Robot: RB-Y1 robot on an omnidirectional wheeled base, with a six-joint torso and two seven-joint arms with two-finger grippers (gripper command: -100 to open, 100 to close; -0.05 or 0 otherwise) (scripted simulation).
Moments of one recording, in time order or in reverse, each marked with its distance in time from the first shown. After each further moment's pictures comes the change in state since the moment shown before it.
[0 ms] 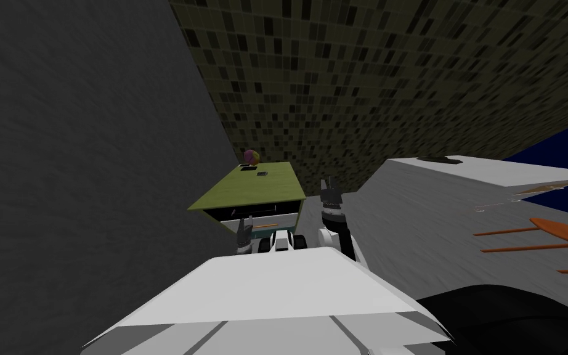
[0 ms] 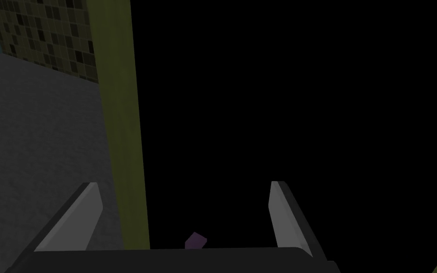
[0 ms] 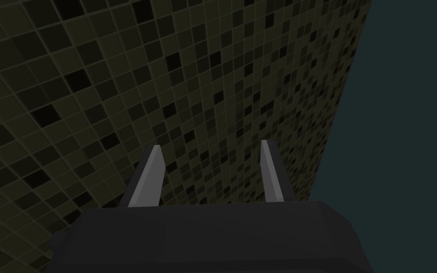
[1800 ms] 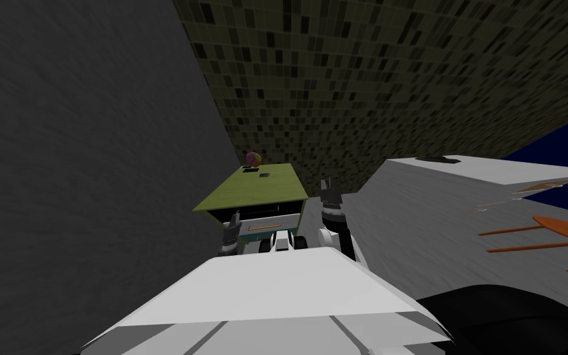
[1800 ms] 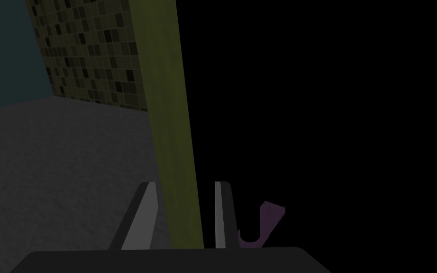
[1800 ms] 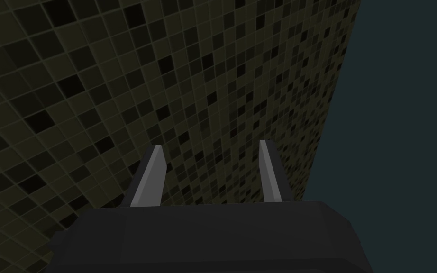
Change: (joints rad) left arm 0.064 0.182 0.005 -0.226 0.026 0.096 -0.004; right arm 0.000 0.000 0.000 0.000 0.000 0.000 0.000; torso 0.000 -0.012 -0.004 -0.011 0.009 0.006
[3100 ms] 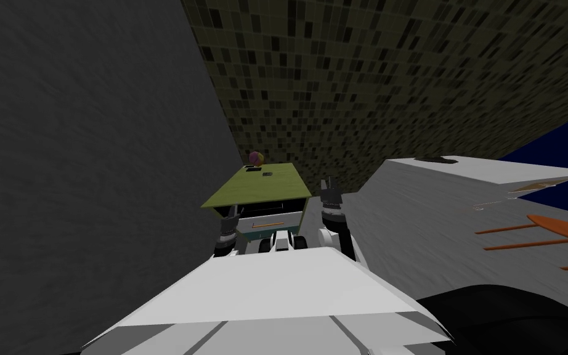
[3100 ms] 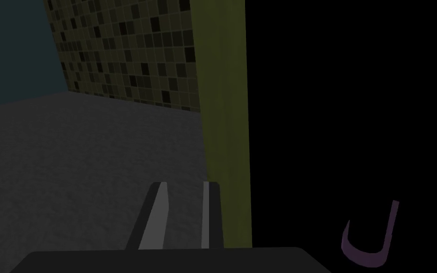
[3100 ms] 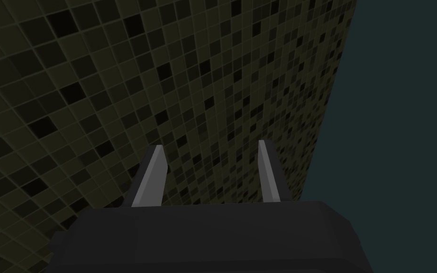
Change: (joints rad) left arm 0.034 0.027 -0.005 -0.273 0.026 0.201 -0.004; right arm 0.000 0.000 0.000 0.000 0.000 0.000 0.000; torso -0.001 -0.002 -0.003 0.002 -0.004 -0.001
